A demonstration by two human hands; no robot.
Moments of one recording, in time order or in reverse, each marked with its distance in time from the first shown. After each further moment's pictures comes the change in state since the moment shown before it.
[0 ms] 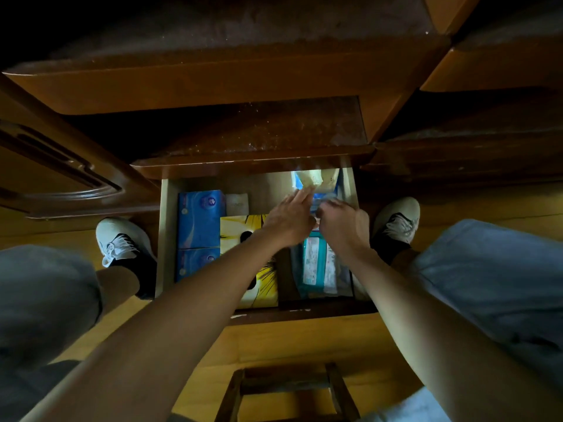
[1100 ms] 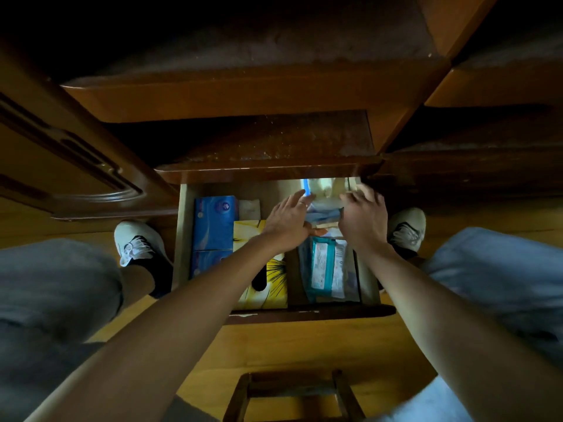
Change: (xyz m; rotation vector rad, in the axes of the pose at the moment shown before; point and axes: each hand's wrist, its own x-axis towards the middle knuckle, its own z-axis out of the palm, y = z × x) left_hand -0.031 -0.010 -0.029 -0.041 0.078 -0.034; right_hand 0.012 0.012 -0.022 -0.205 0.093 0.042
